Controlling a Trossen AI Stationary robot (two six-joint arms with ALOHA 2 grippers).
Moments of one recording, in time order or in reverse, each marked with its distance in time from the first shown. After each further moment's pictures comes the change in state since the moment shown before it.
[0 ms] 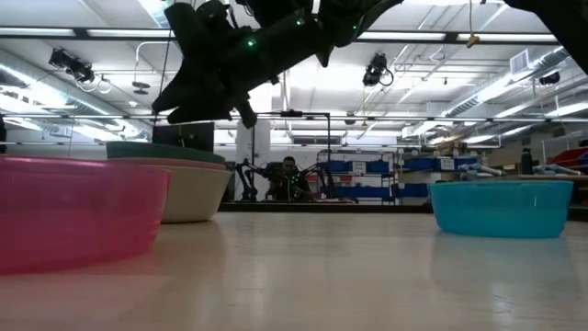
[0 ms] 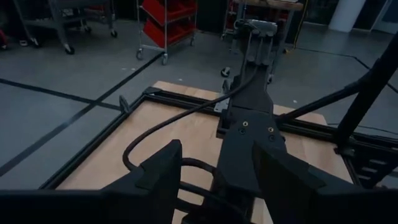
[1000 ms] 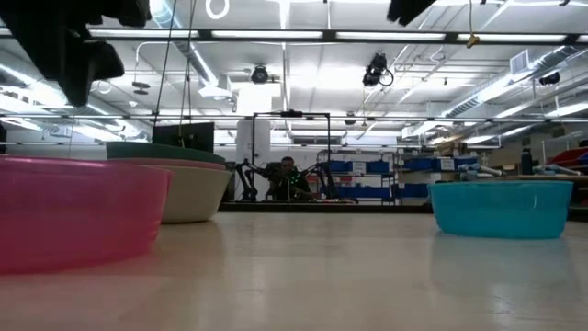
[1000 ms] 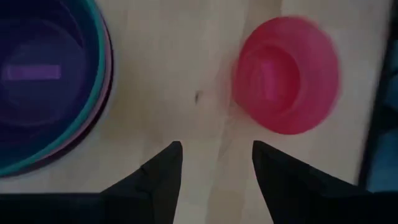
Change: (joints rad) left arm -0.247 0.303 -0.103 -0.543 0.386 -0.454; right arm 0.361 -0.578 0.000 -1.452 0.747 0.627
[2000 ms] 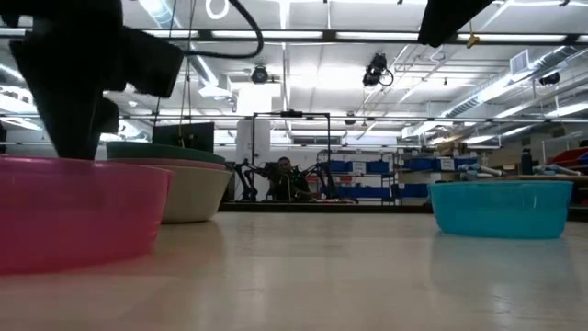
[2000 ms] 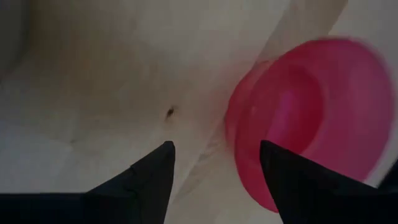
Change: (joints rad) left arm 0.013 0.321 0.000 0.226 0.082 -0.311; right arm 0.106 0.022 -0.136 -0.041 -0.040 0.246
